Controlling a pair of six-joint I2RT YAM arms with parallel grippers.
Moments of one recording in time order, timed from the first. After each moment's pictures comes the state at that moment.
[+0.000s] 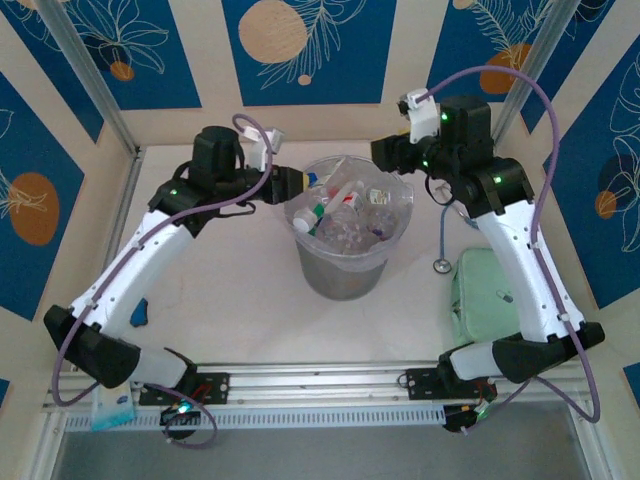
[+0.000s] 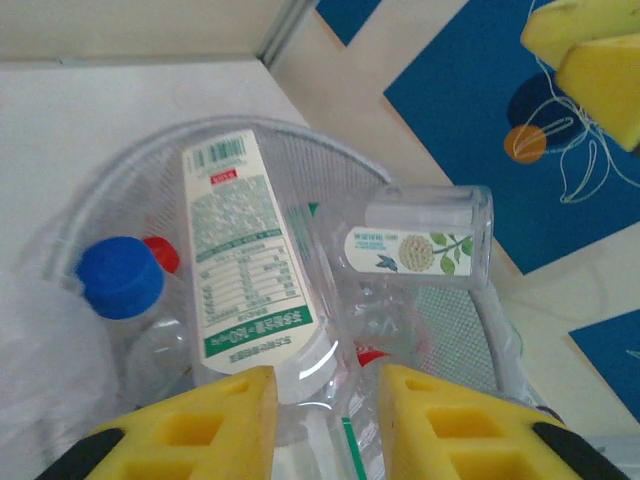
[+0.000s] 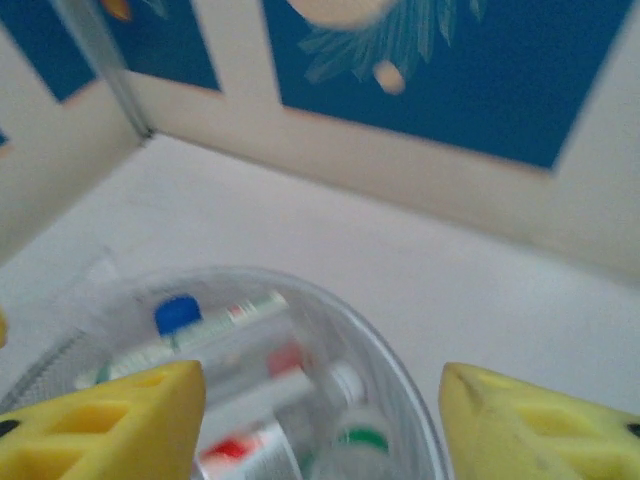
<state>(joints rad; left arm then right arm) -0.54 1.41 1.52 -0.57 0.53 -0.41 0.36 1.37 1.78 -0.89 -0.14 0.04</state>
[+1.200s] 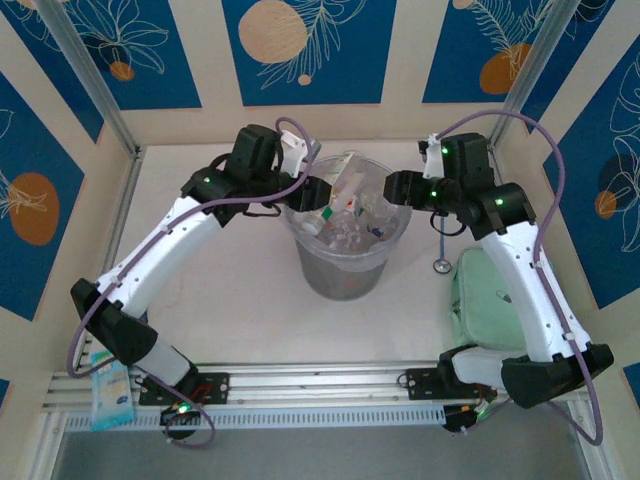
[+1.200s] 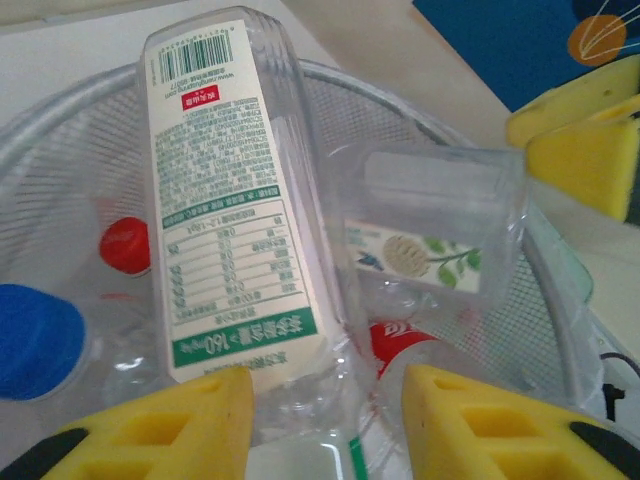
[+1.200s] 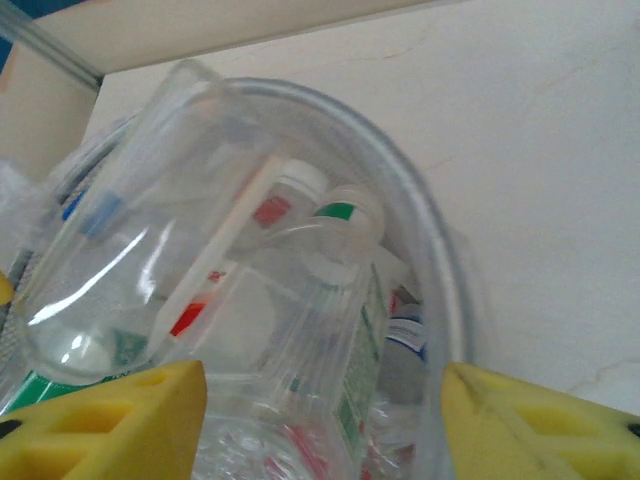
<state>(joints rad) -0.64 1.55 1.70 -0.75 0.39 -0.26 0.28 1.23 1.53 -1.01 -0.19 0.38</state>
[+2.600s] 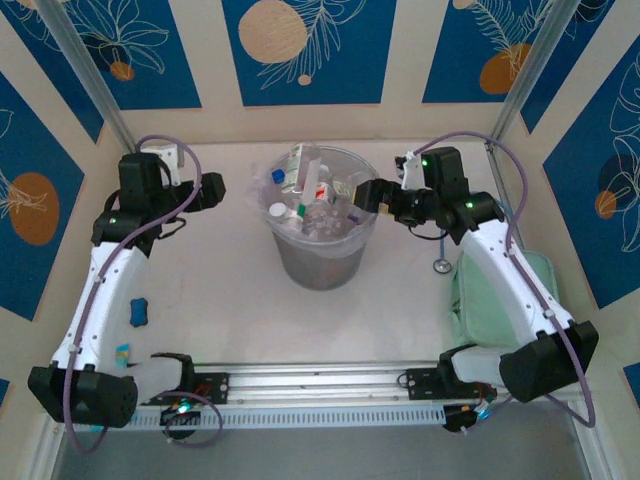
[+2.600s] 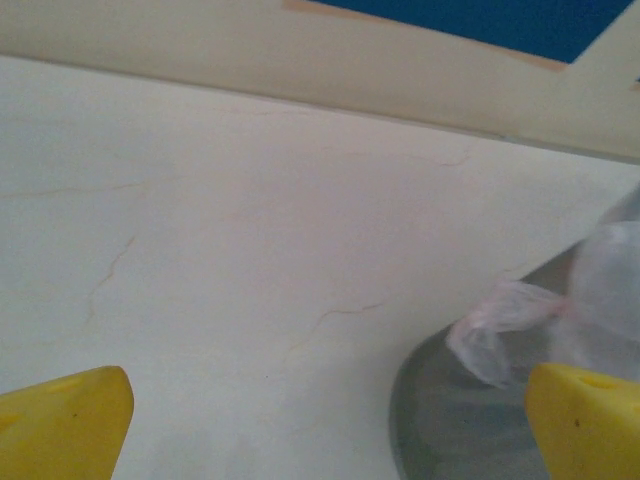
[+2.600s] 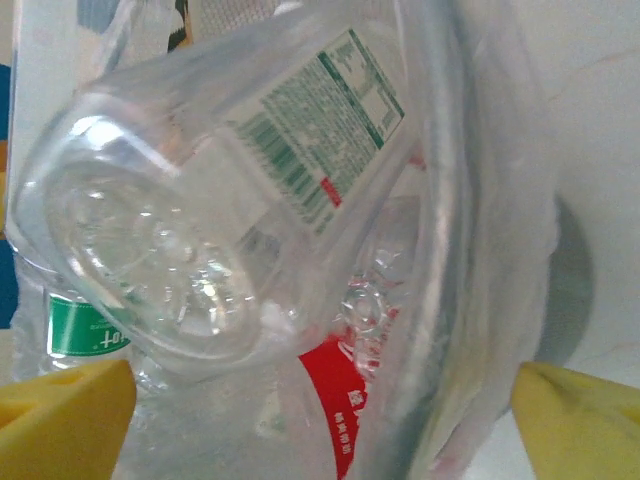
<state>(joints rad) -0.08 1.16 1.26 -0.68 0.13 -0.26 0.31 1.25 1.30 -0.75 -0.48 0.53</state>
